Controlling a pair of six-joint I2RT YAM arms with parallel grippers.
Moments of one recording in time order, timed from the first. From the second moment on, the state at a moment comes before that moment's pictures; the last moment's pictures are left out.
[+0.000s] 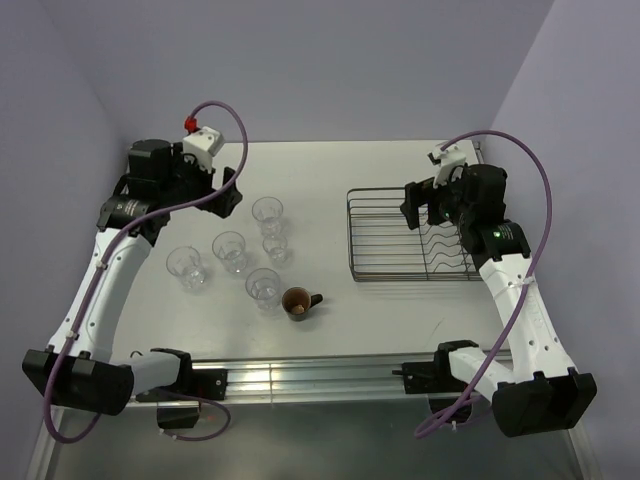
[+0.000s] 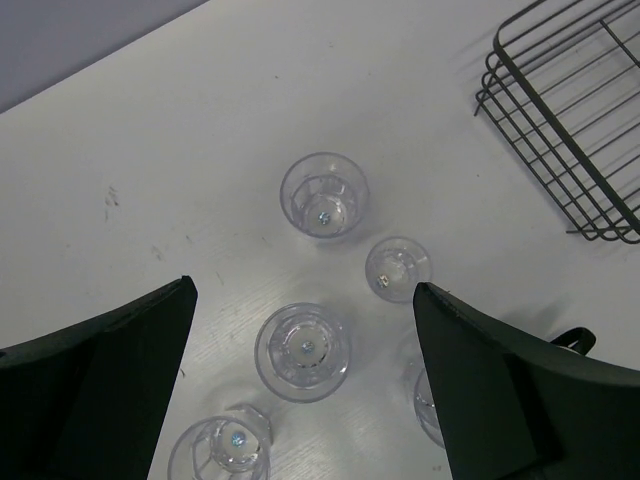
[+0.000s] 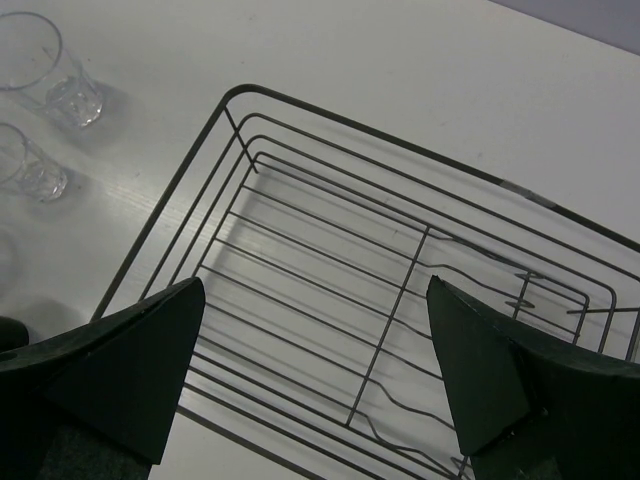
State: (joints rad) left arm -0.18 1.22 1.34 -0.62 0.34 0.18; right arm 0.08 1.03 1.09 -0.53 -0.28 -0.17
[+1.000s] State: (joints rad) left arm -0.76 1.57 1.35 -0.95 0.39 0.43; right arm -0.23 1.00 1.08 -0.62 -0.53 -0.11
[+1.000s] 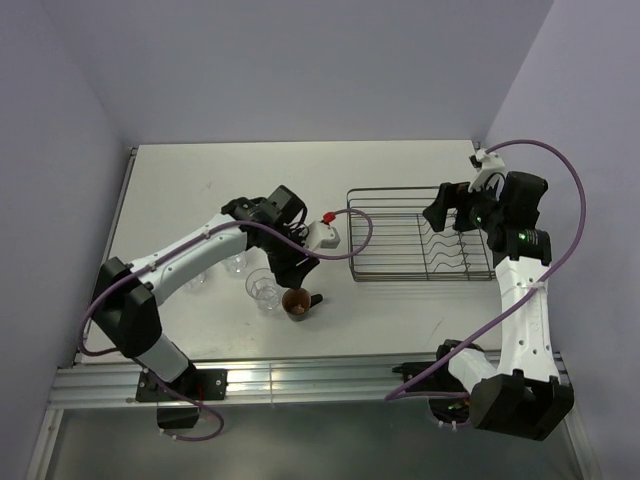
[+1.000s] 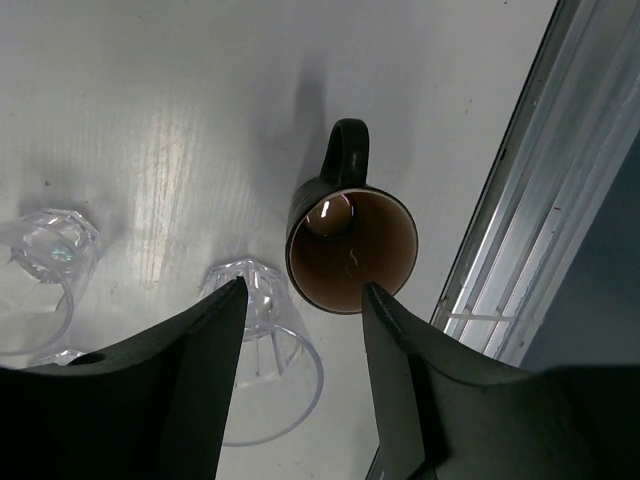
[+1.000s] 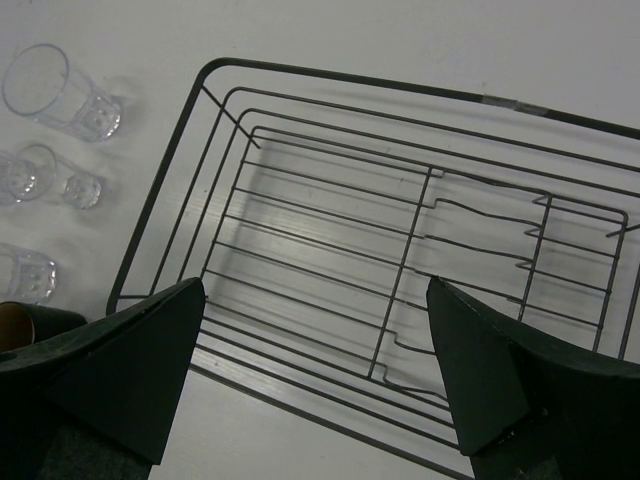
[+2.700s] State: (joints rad) left arm -0.83 1.72 1.27 -0.86 0.26 0.40; right arm -0.24 1.02 1.09 -0.67 -0.61 -0.11
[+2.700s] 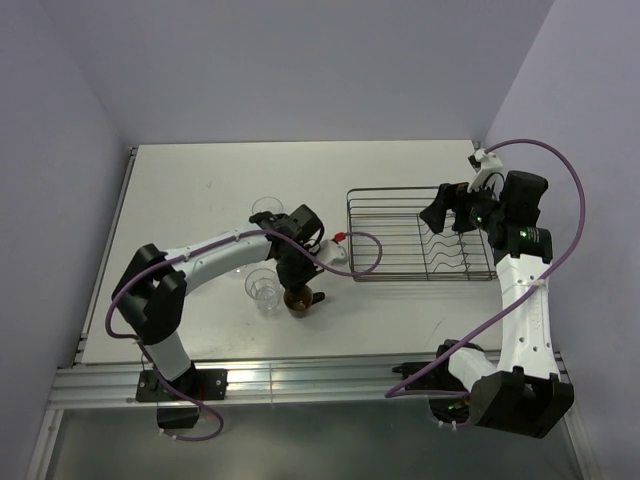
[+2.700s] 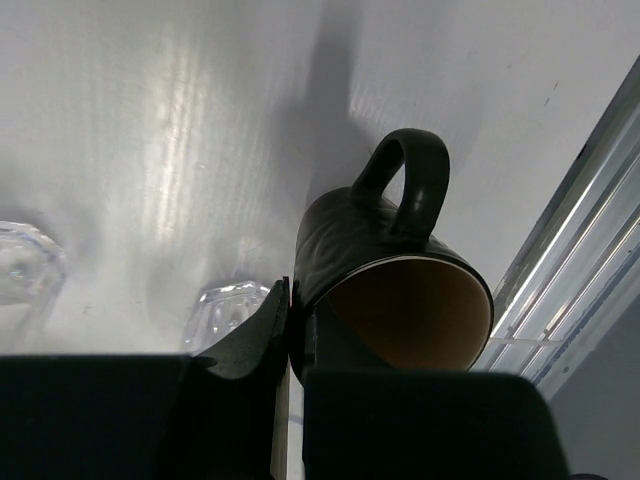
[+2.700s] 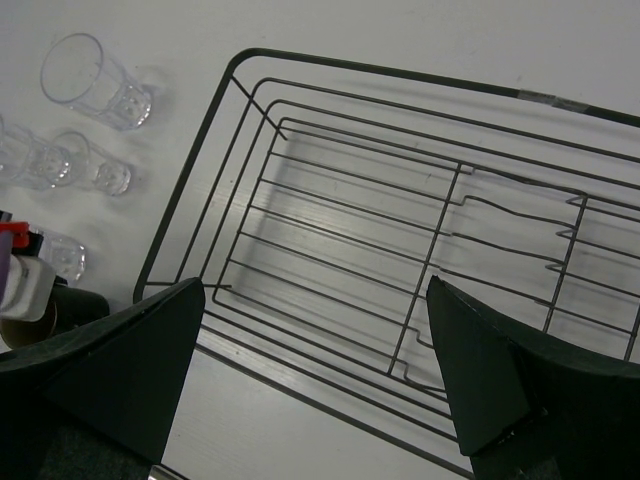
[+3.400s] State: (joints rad) left arm -0.84 1.18 1.34 -0.56 -0.17 0.44; right arm -0.25 1.12 1.34 -0.62 -0.74 0.12
